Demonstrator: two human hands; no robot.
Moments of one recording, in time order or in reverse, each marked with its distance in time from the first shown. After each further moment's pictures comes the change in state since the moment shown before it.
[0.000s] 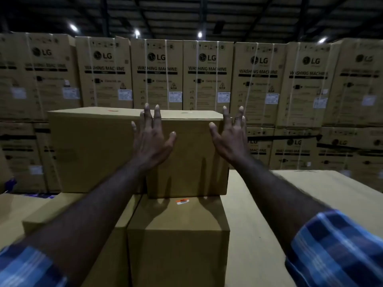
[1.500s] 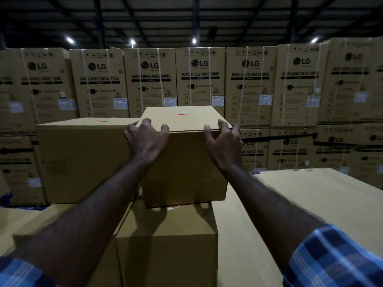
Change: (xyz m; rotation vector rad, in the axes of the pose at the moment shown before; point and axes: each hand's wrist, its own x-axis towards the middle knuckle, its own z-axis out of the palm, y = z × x) left_hand 0.006 0.058 -0.017 -0.181 0.063 -0.347; right_hand -0.019 0.007 -0.016 0.123 0.280 0.036
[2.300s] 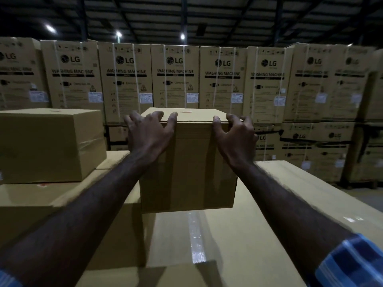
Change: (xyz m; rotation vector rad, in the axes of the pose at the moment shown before) left_hand -0.167 0.176 0.023 0.088 0.003 0.194; right_hand -0.005 0.122 -0.232 -0.076 0.122 -0.017
